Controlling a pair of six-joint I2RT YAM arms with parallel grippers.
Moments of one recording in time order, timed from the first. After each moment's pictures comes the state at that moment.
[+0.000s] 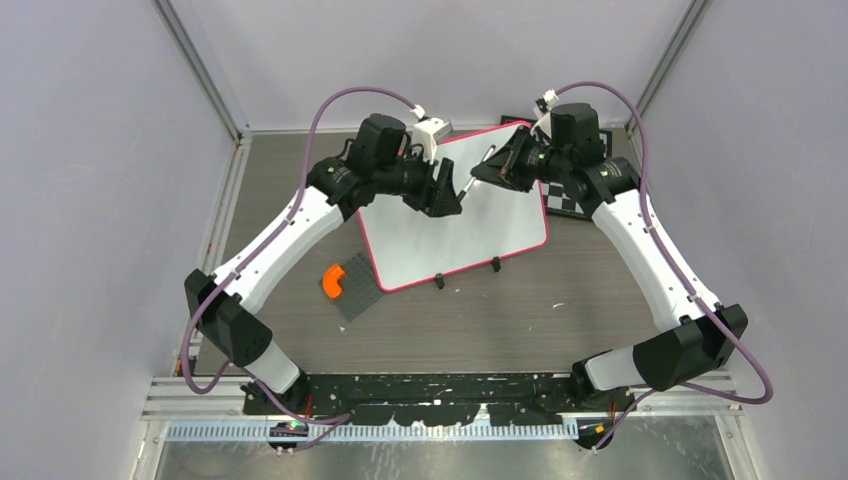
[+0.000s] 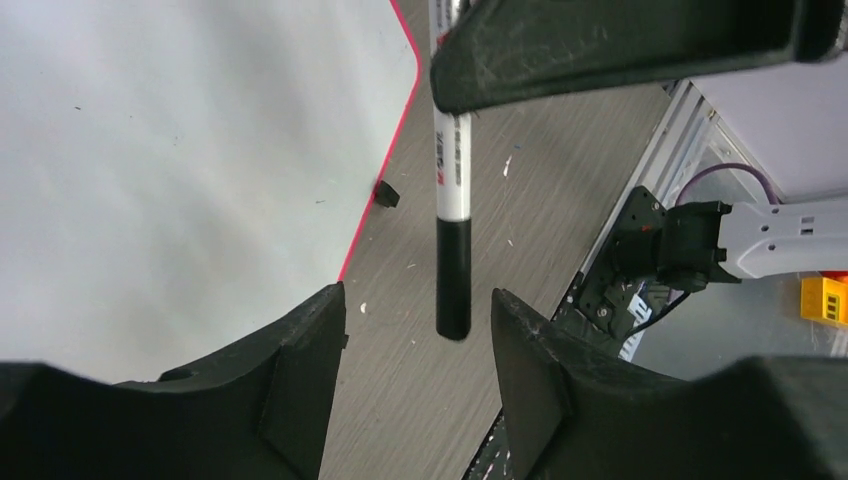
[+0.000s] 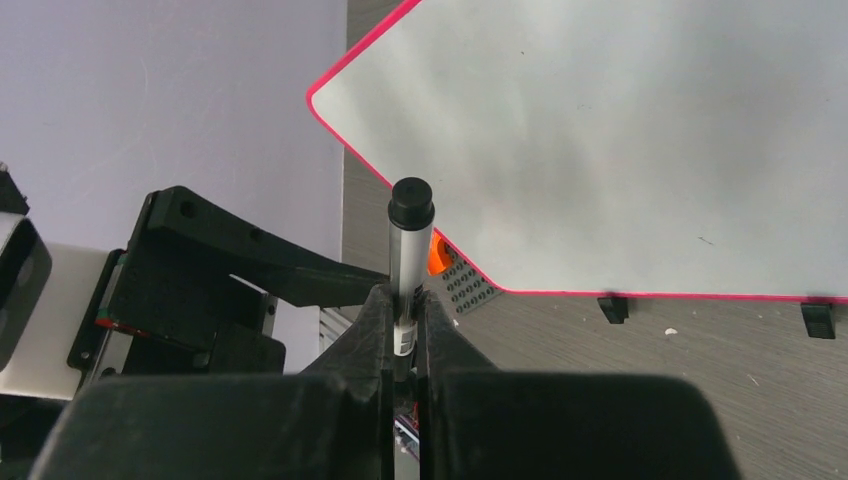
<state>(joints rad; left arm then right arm) -0.66 1.58 1.66 -0.65 0.46 -0.18 0.34 1.40 1.51 -0.63 -0.42 0.82</state>
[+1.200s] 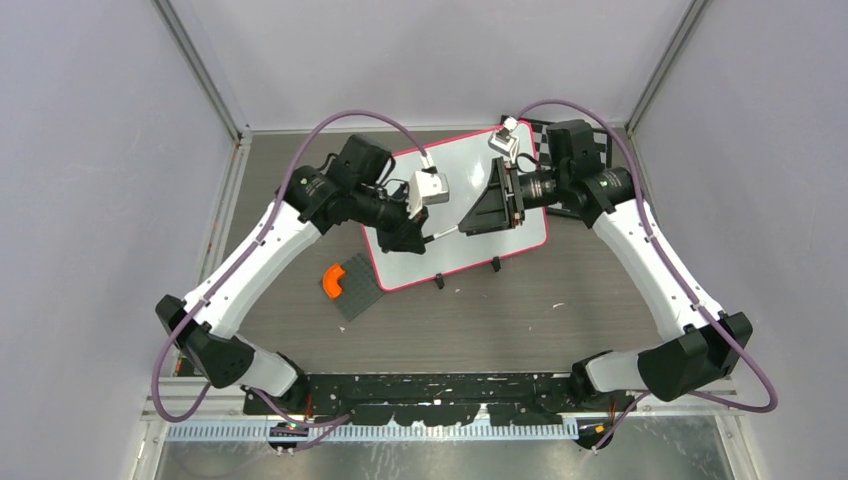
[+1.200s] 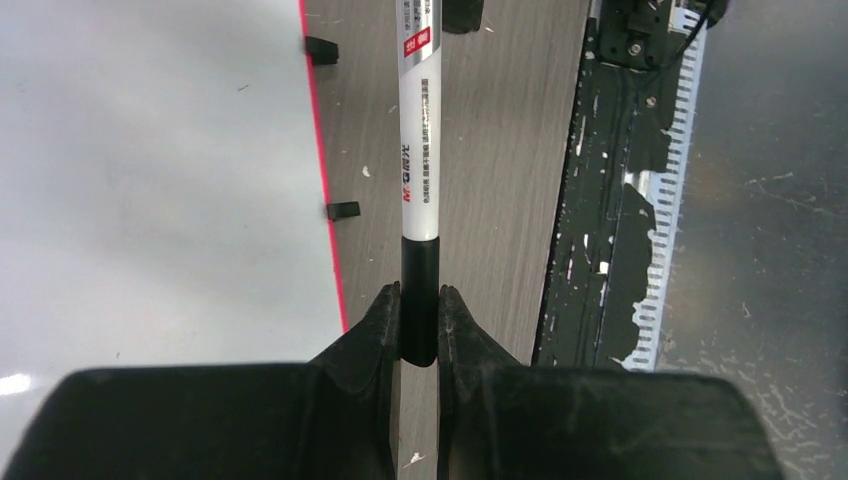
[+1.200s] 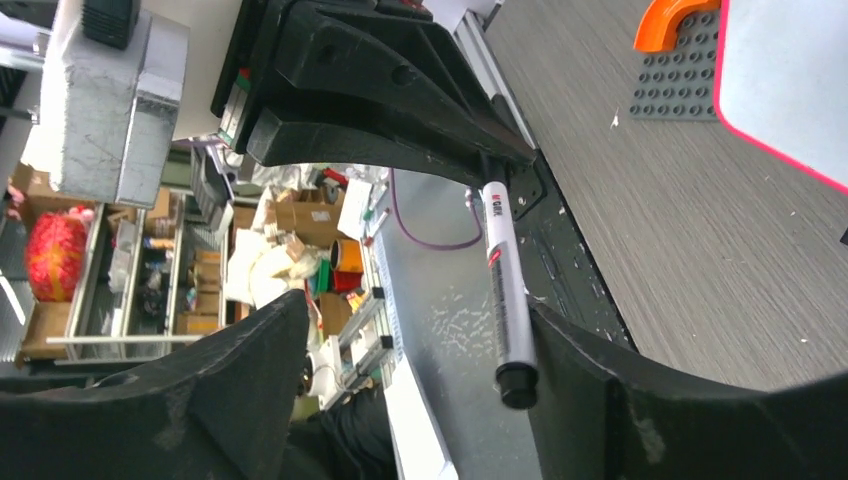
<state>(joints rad) -0.68 1.45 1.65 -1.06 0.60 0.44 0.34 1.35 1.44 -0.73 -1.17 0.48</state>
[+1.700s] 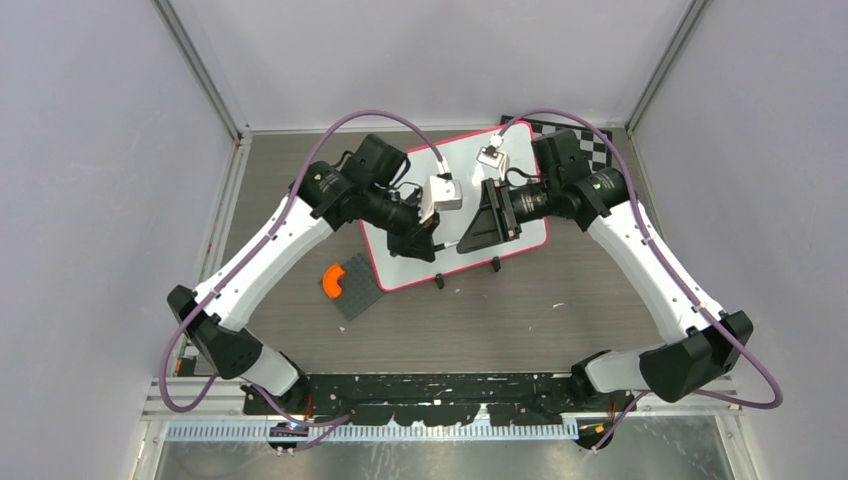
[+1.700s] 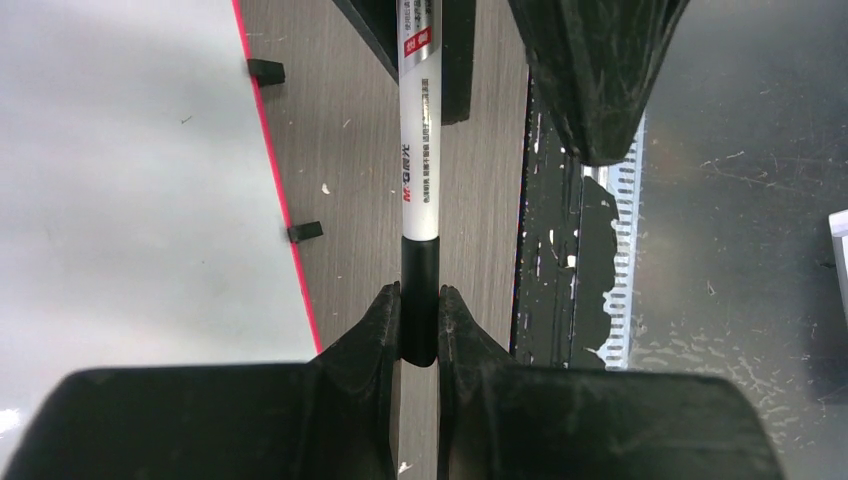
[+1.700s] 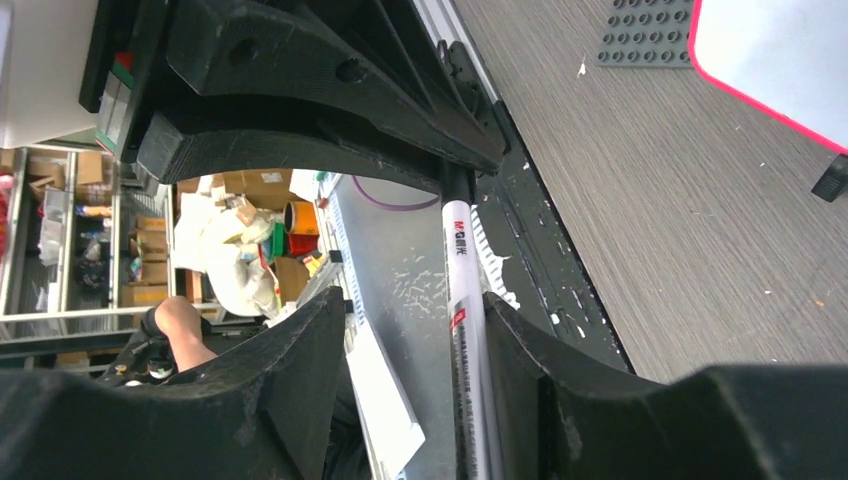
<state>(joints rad) -0.74 1.51 1.73 -1.13 0.66 0.47 0.42 1.35 1.46 -0.91 -1.08 0.30</state>
